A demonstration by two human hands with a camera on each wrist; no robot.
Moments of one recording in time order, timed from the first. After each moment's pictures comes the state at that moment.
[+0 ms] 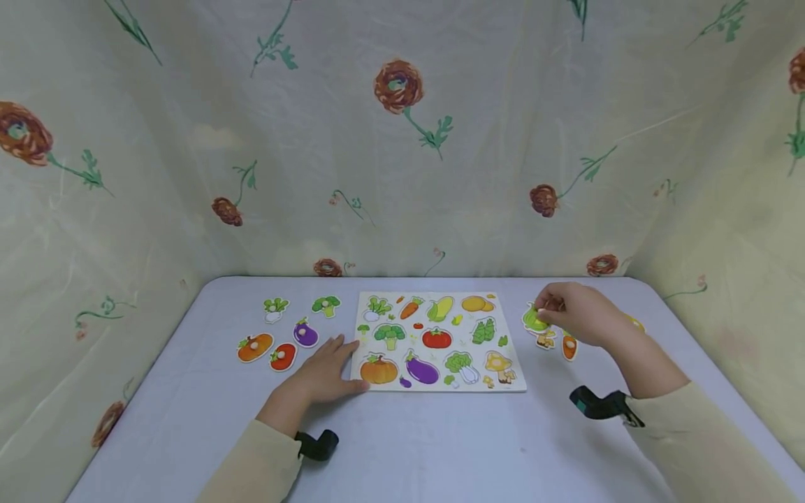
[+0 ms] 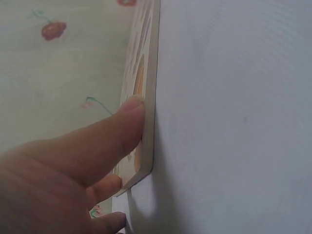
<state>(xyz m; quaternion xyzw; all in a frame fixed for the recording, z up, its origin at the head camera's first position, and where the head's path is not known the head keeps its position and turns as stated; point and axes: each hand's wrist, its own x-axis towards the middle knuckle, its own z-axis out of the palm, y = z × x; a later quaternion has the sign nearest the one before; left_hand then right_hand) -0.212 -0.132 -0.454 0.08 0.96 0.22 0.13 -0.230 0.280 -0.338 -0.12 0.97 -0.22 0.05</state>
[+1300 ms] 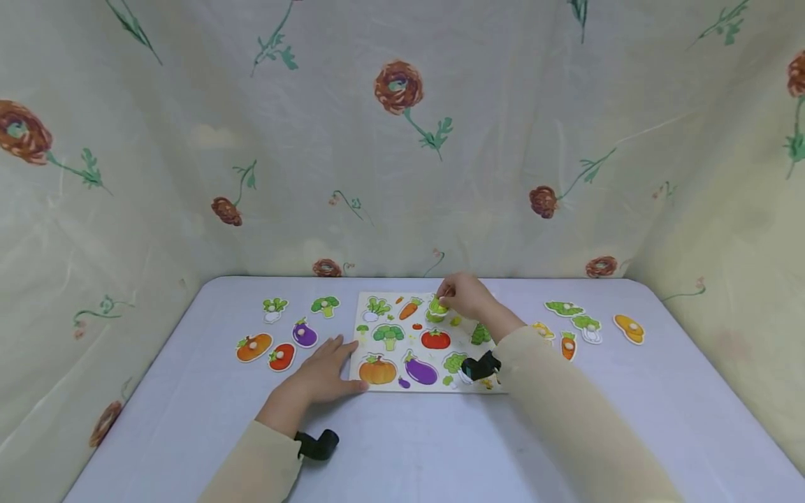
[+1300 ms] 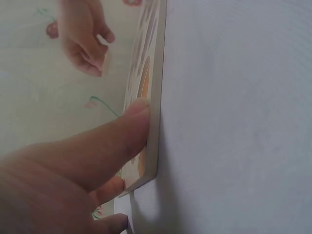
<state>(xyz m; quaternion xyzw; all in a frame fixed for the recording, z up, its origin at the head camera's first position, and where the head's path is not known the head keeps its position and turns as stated) -0.210 -0.131 -0.451 0.08 0.96 0.24 0.13 -0.333 0.160 -0.412 -0.12 0.94 -0.30 0.07</state>
